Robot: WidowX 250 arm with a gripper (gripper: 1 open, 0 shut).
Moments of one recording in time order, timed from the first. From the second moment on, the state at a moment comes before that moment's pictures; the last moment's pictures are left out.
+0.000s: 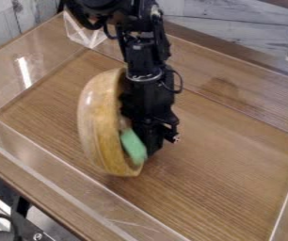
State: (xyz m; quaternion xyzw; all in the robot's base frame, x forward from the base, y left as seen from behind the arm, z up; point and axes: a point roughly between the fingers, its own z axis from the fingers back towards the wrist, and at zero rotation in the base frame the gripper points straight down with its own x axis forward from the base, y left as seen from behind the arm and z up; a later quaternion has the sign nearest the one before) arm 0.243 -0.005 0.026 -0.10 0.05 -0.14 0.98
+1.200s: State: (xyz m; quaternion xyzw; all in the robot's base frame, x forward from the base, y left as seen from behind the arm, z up) arm 0.242 -0.013 0.029 -0.08 0.05 -0.14 0.99
